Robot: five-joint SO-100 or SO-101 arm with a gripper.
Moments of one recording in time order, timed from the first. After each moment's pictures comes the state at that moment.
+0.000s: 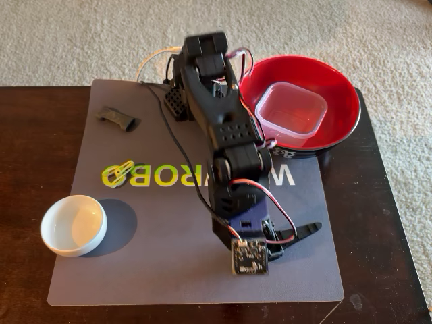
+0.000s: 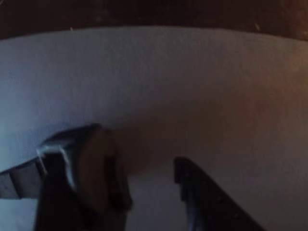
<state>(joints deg) -15.7 53.5 54.1 74.4 71.2</state>
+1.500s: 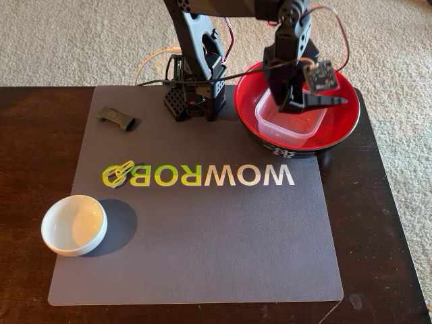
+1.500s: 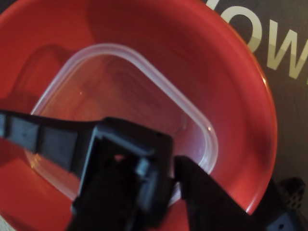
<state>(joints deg) -62.9 115.4 103.2 92.3 37.0</state>
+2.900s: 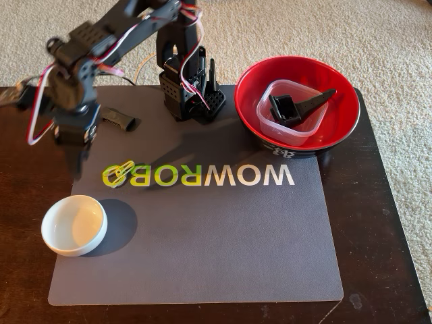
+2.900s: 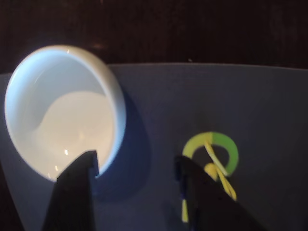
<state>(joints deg) 43.4 90.4 94.5 67.7 35.5</state>
